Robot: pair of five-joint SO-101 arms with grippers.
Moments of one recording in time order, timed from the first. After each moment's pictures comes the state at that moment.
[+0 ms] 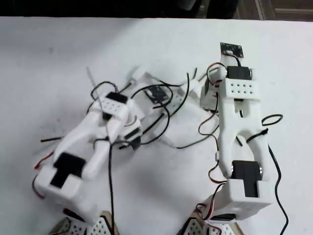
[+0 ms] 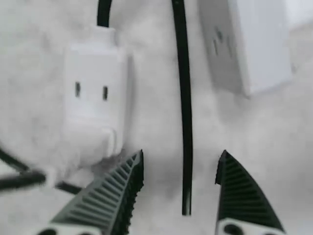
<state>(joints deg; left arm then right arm) 14.5 10.0 24.0 64.0 -32.3 0.4 5.0 1.1 82.5 -4.4</state>
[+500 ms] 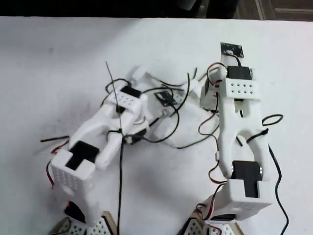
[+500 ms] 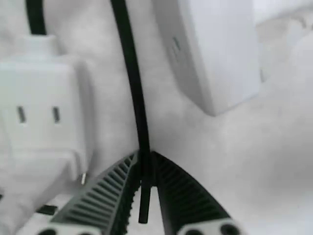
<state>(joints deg) 18.1 21.5 11.6 76.0 -32.3 0.4 5.0 1.1 82.5 -4.4</state>
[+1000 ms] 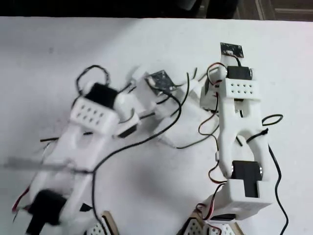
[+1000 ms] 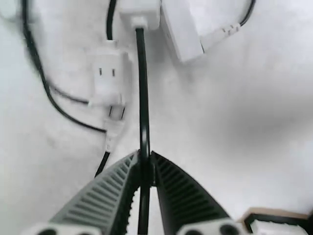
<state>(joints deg) 18.9 -14.6 11.6 92.6 -32.3 0.4 5.0 1.1 82.5 -4.4</state>
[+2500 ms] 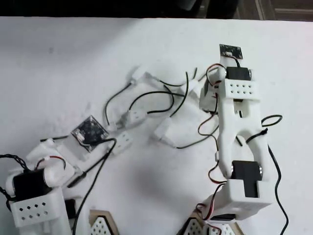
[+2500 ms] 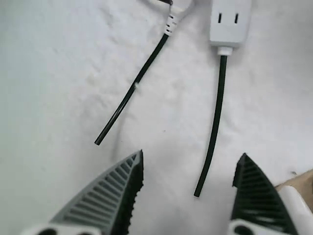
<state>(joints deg) -19.2 -70.4 54.4 90.9 -58.8 0.0 5.0 2.5 82.6 -4.4</state>
